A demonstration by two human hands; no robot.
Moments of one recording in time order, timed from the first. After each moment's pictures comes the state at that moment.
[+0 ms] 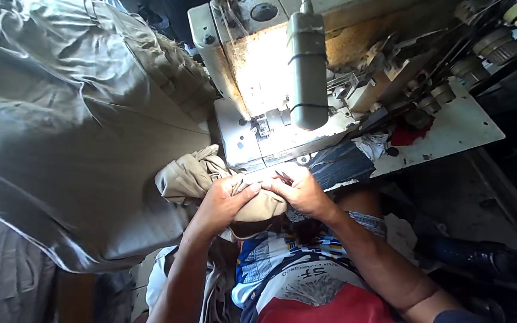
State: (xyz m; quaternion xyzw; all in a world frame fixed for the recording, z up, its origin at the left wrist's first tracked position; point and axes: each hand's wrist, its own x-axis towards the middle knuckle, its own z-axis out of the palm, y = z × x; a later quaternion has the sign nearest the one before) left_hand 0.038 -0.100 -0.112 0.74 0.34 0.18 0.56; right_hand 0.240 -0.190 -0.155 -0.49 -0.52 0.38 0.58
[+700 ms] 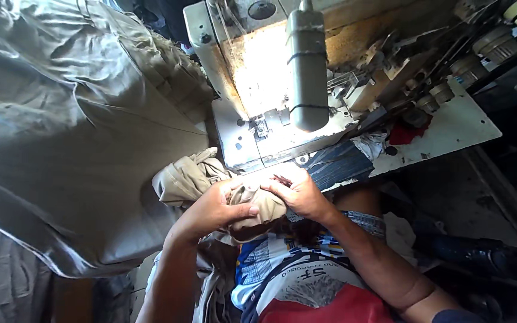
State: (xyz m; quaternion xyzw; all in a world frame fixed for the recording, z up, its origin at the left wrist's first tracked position) left_hand 0.025 -0.083 -0.106 0.73 0.24 0.08 0.63; right_hand 0.238 -0.189 -0.162 -0.49 -0.55 0.34 0.58
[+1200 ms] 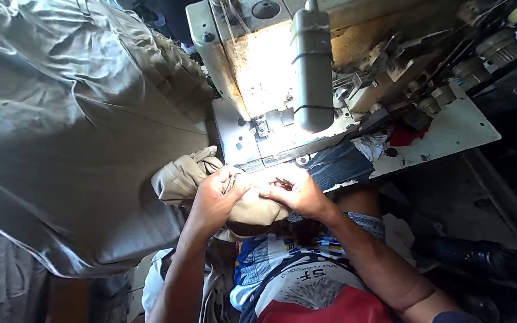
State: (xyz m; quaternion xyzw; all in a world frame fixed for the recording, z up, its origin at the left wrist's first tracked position) left_hand 0.035 -0.095 -0.115 0.75 0.36 0.27 0.49; right_hand 0.242 -0.189 -0.160 -0.46 -0.56 0.37 0.58
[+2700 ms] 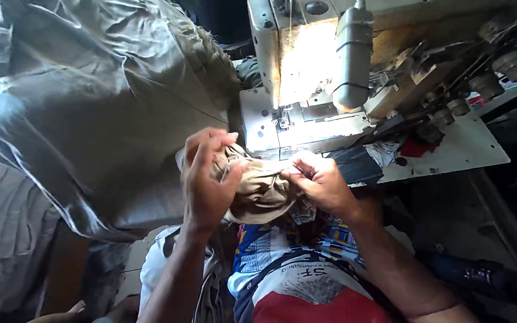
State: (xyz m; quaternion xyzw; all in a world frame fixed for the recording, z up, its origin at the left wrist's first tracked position) left_hand 0.005 -0.113 -0.084 0.82 0.32 0.43 0.19; right_hand 0.246 -0.205 -0.121 -0.54 -0.60 0.30 0.51
